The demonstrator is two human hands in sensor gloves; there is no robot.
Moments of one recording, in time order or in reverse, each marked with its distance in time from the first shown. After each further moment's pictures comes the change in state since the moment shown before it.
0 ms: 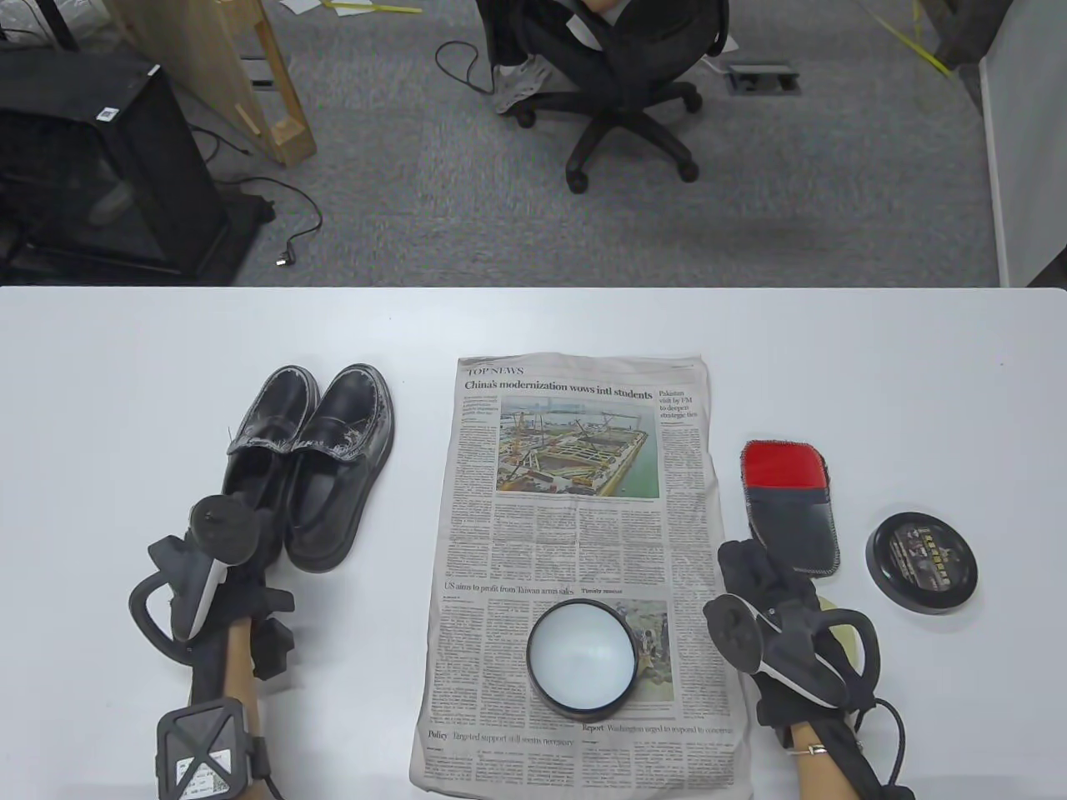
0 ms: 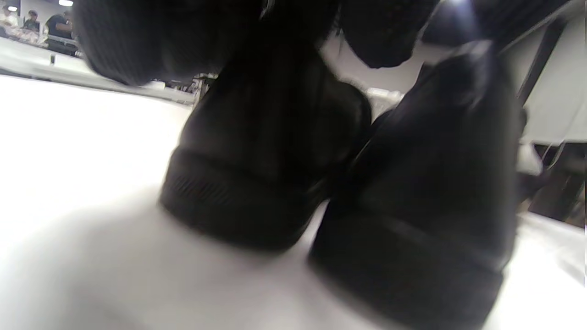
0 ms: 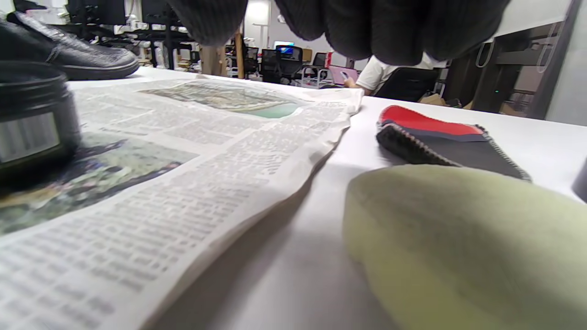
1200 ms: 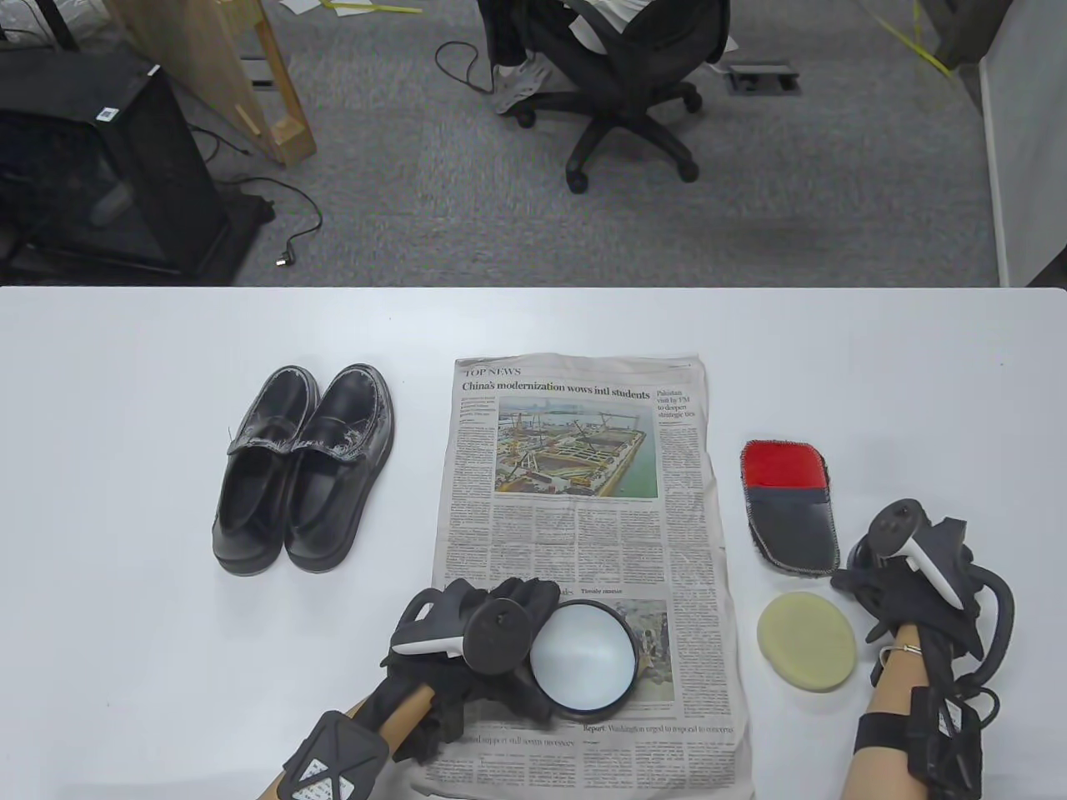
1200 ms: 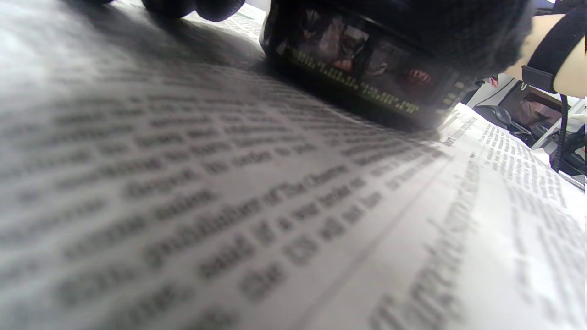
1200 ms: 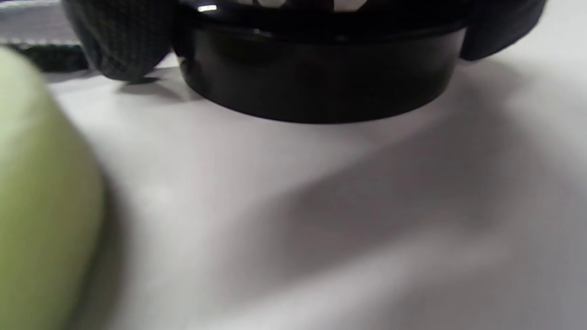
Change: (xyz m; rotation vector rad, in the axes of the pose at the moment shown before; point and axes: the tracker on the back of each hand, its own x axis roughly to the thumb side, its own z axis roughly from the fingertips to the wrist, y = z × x) left_hand 0.173 -0.110 0.145 -0.703 -1.172 -0.138; right_hand -0.161 0.069 -0.055 0.455 0.569 -0.153
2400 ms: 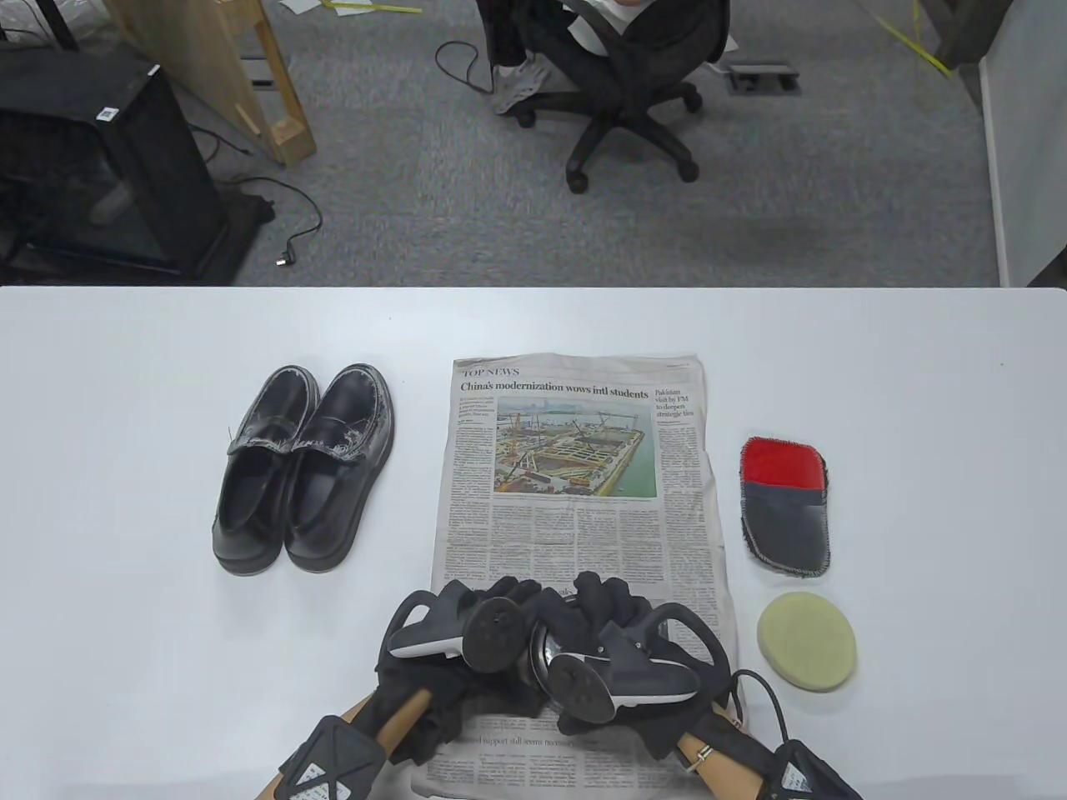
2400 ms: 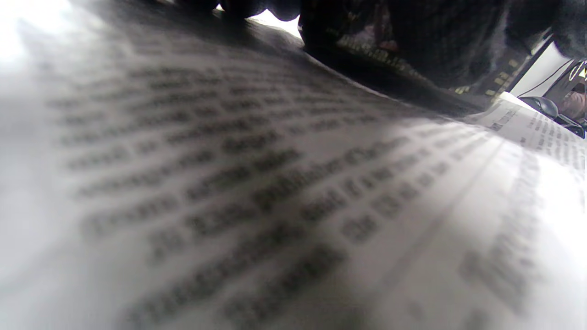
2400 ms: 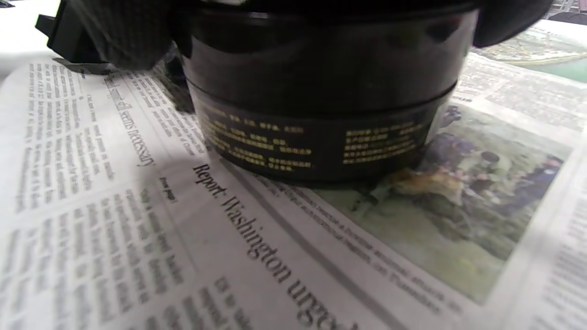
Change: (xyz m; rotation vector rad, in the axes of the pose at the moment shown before) left_hand -0.007 -0.004 0.002 -0.009 0.089 -0.021; right_hand 0.224 0.044 0.237 -0.201 -1.155 0.449
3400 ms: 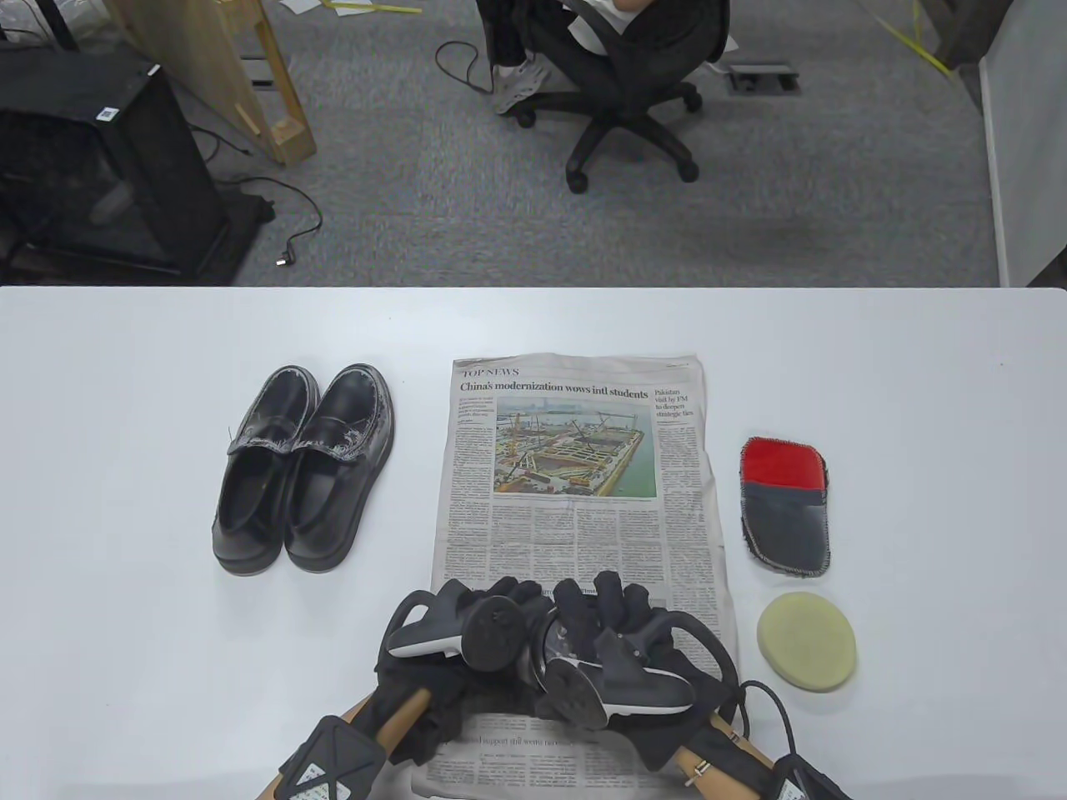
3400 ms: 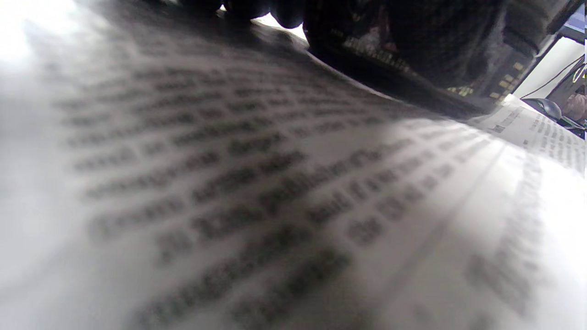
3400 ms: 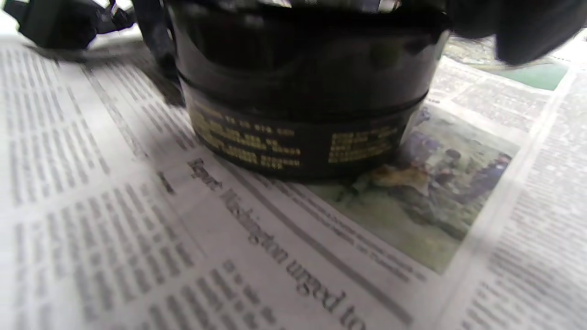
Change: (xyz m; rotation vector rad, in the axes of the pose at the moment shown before) left_hand -0.002 0.000 -0.001 0.001 0.007 0.006; right_hand -0.001 -0.010 0.010 -0.010 0.066 -0.008
